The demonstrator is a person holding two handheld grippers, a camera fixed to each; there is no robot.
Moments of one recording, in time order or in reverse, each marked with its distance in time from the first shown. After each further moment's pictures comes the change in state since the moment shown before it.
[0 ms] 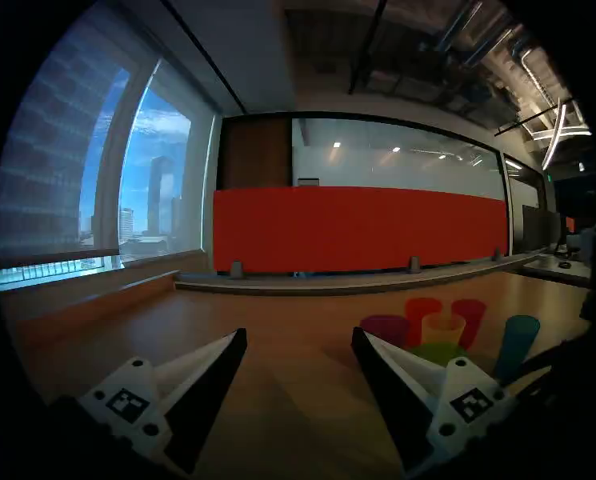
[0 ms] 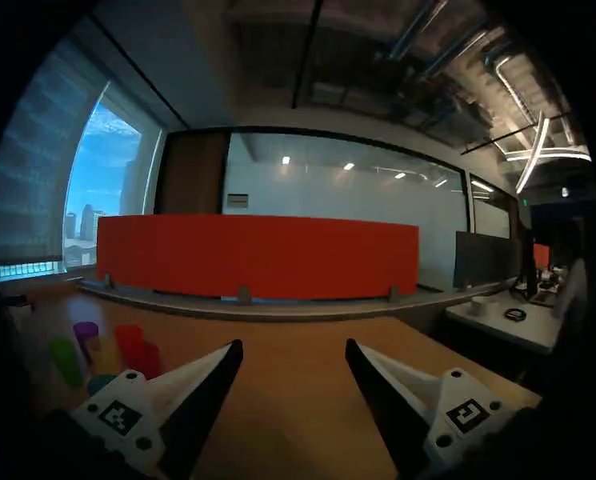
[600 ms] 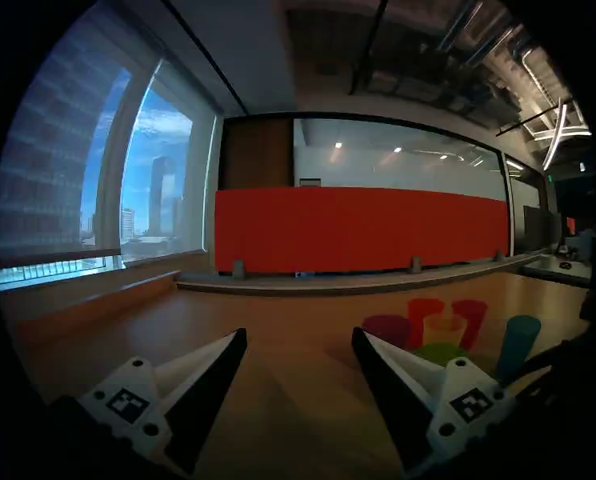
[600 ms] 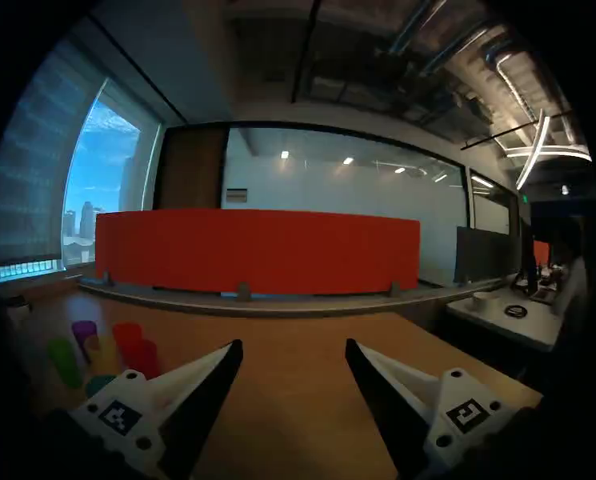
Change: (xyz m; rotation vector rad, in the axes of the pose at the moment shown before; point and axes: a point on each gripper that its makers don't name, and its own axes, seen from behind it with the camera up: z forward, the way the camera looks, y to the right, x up) left arm 0.000 -0.002 0.000 0.005 0.001 -0.001; right arm -0.005 -0.003 0.008 -0.001 -0.032 0.004
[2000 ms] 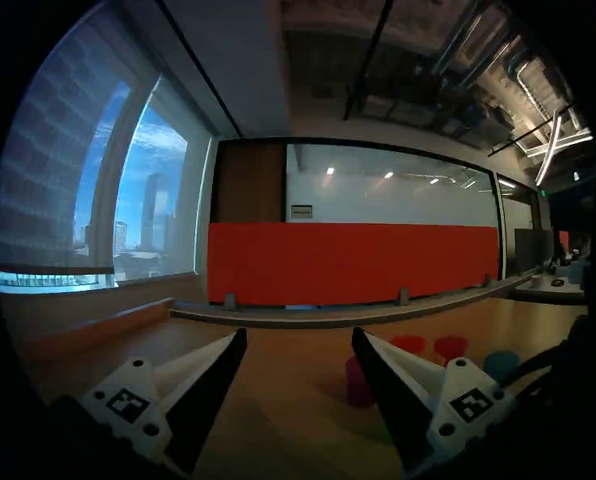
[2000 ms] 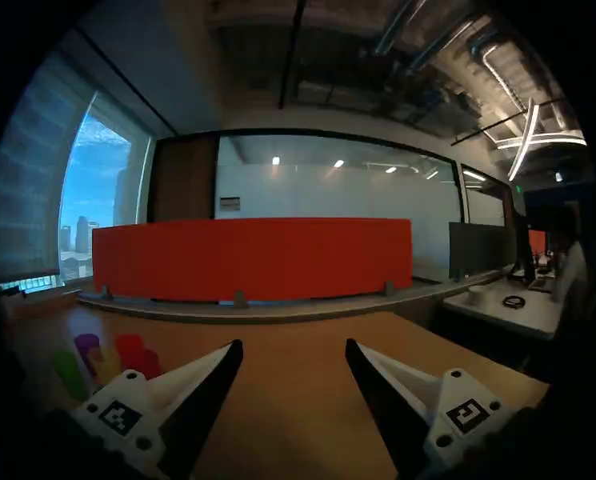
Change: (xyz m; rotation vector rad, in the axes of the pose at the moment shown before) left arm 0.061 0.010 -0.012 -0.040 0.105 -0.026; right arm 0.006 0.010 -0.009 -0.019 0.023 0.050
